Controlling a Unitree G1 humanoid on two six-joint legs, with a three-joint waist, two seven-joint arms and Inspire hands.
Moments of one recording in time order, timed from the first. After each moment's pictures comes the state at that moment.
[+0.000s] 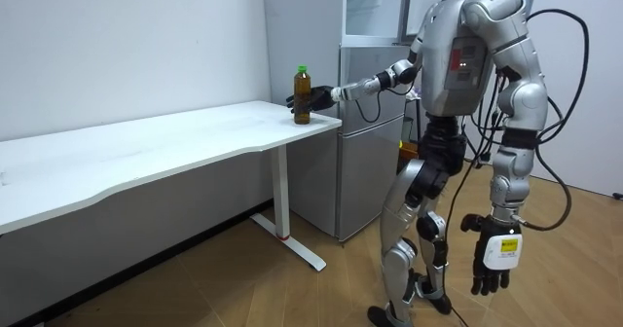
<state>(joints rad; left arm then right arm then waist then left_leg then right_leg) 0.44 0.30 -0.03 1.01 -0.29 0.10 -0.07 -0.39 -0.32 0.41 0.50 0.51 -0.04 -0.64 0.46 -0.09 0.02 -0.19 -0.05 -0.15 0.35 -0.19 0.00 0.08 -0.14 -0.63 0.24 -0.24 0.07</state>
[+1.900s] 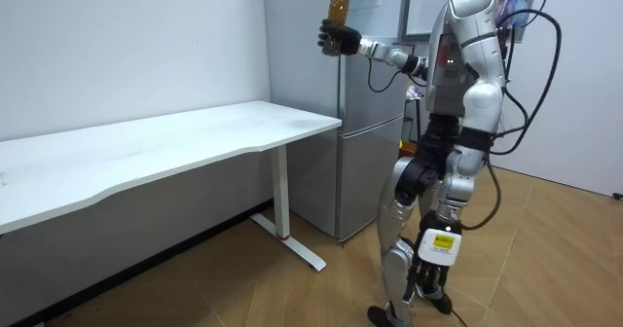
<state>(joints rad) 0.38 0.26 0.04 1.08 -0.30 0.06 -0.13 -0.39 -0.35 0.32 -0.21 0.57 0.02 -0.13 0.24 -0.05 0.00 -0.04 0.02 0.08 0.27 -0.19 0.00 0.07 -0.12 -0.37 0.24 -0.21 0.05</state>
